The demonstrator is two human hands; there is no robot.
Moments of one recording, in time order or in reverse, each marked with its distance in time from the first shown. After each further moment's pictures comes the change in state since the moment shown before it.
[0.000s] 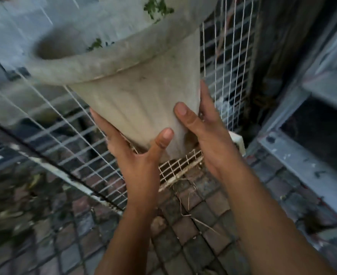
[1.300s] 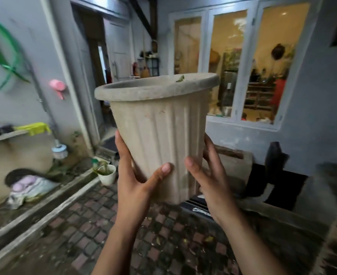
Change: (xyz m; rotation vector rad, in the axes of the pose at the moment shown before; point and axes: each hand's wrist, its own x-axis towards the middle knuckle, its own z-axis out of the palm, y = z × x) left_hand 0.049 0.732 -0.591 0.424 0.709 0.378; right_hand -0.190 -0.480 0.756 0.257 -0.958 -0.177
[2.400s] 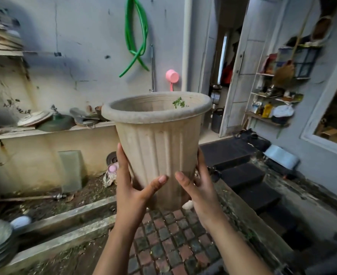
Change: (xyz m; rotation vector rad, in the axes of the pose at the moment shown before) left_hand 0.437 -0.371 -0.335 0.376 0.577 -0.029; right_hand 0.493 0.440 0.399 0.212 -0.586 0.227
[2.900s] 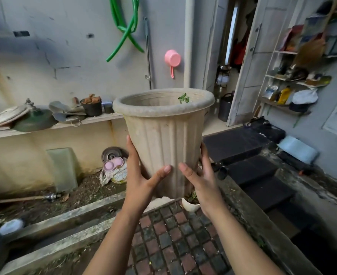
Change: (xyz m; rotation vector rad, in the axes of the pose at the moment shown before) left_hand 0.187 -0.147 0.095 0.101 -0.122 -0.081; right_hand 0.223 0.115 -0.060 0.062 0.028 0.080
